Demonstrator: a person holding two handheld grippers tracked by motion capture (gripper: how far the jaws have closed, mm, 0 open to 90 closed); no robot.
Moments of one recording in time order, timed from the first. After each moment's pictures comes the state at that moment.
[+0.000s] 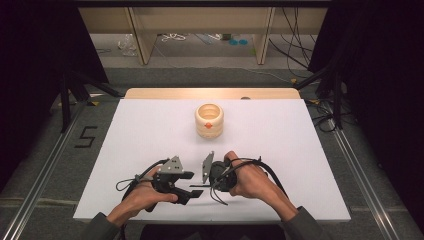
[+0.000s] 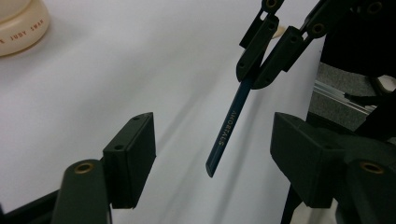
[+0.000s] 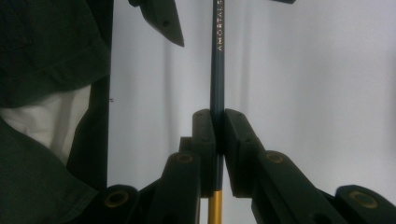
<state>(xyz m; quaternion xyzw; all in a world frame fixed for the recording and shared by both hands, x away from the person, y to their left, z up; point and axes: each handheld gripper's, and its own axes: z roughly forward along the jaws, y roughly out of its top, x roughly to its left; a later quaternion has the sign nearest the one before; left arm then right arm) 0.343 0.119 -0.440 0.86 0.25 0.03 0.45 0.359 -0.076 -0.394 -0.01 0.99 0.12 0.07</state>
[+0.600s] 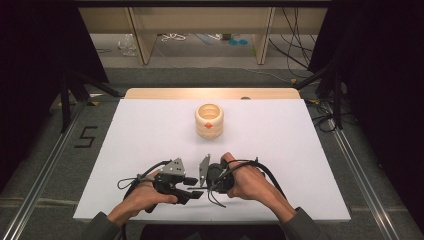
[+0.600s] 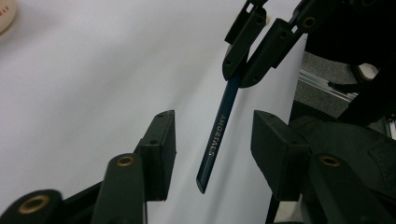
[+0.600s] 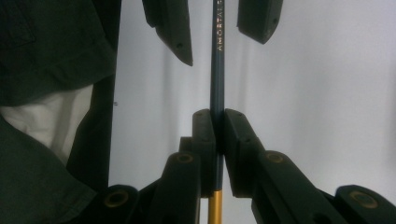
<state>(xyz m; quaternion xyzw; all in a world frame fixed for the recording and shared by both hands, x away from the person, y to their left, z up) 0.342 0.117 -0.443 0.87 0.23 0.00 0.44 0.356 -0.069 -0.395 -0.03 0.99 0.11 0.07</state>
